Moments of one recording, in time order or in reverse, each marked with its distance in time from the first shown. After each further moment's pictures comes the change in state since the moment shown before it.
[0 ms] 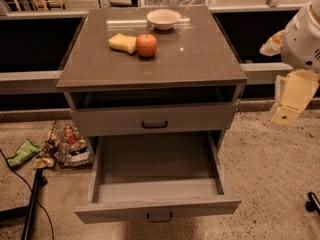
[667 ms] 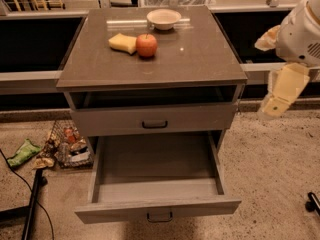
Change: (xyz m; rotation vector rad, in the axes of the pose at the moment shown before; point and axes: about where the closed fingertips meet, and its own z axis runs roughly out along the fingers) arm -0.007 -0.020 0.007 0.017 -0.068 0.005
